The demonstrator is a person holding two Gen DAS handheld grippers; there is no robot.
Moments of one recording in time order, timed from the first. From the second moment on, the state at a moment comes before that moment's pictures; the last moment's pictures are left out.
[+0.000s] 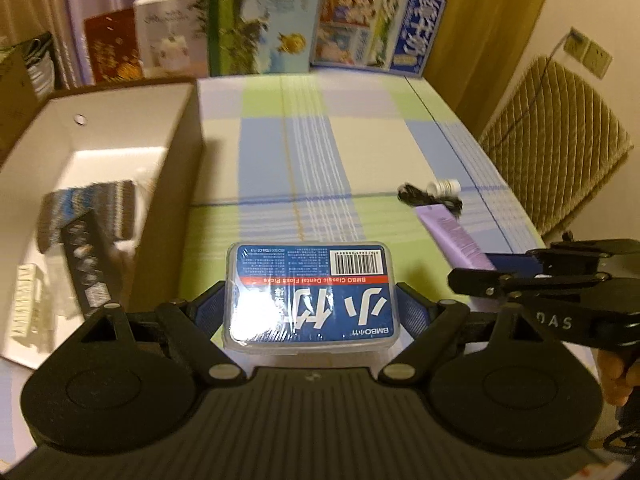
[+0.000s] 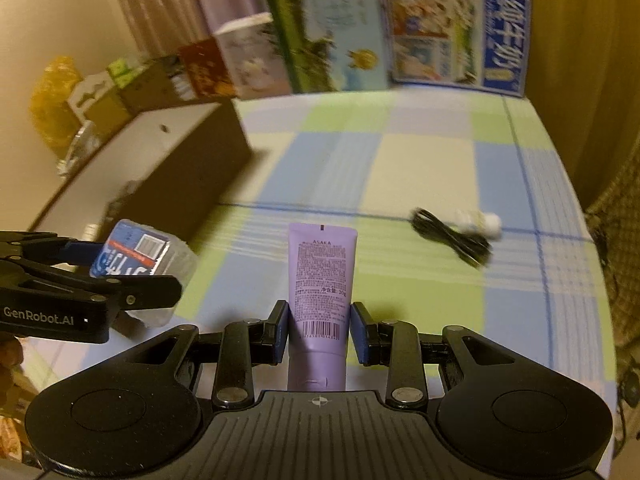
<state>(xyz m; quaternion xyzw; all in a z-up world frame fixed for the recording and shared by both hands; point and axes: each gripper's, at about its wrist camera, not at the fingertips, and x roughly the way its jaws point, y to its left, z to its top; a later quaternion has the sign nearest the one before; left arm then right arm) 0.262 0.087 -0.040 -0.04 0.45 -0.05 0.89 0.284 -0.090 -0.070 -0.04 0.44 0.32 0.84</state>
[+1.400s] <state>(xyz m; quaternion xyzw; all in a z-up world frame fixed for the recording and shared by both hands) 0.352 0.325 -0.031 -0.04 0.42 0.04 0.90 0.334 0.181 -0.055 -0.03 0.42 0.42 0.80</state>
